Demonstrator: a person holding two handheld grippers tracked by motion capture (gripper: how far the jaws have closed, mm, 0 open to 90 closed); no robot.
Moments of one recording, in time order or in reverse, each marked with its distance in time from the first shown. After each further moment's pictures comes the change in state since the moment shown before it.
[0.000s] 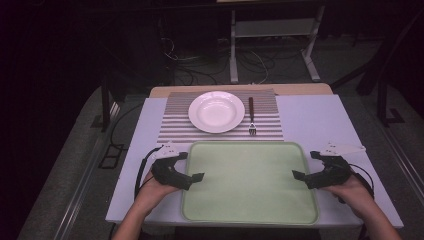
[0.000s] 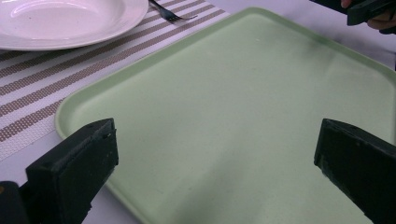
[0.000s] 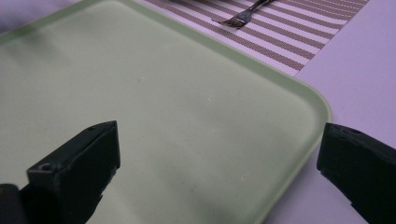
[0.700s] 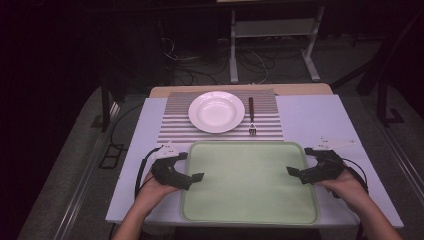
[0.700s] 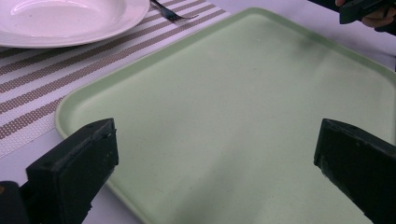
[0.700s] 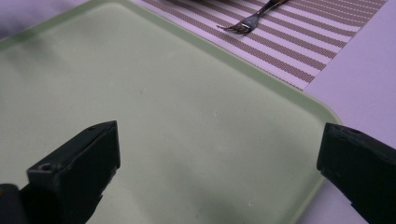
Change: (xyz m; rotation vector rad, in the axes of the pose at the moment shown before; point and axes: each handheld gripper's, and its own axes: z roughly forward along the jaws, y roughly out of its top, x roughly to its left) left arm 0.001 -0.001 -0.001 -0.001 0.003 -0.006; right arm 0.002 0.015 0.013 0.021 0.014 0.001
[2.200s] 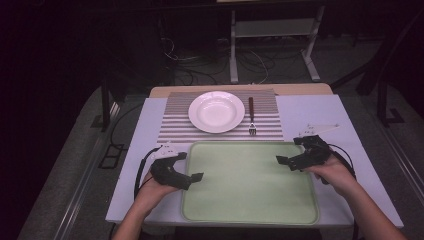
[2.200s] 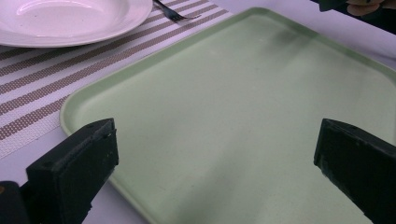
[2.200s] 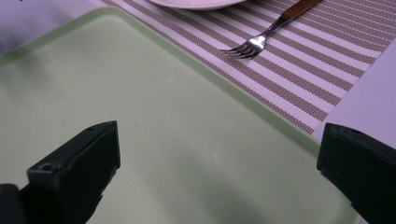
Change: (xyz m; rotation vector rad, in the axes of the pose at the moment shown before) left arm 0.000 0.000 -0.002 -0.002 0.008 -0.005; right arm -0.005 0.036 0.028 0.034 0.027 -0.009
